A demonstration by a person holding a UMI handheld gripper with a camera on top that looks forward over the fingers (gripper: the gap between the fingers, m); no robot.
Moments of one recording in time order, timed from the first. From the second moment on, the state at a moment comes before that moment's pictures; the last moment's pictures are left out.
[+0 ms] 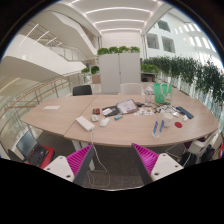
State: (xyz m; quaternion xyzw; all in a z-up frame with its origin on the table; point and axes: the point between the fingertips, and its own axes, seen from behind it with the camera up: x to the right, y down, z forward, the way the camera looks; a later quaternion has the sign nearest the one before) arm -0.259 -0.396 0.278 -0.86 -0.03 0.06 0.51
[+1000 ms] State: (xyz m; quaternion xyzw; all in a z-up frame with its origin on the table) arm 0.017 -0.008 0.064 -0.80 0.01 0.04 0.60
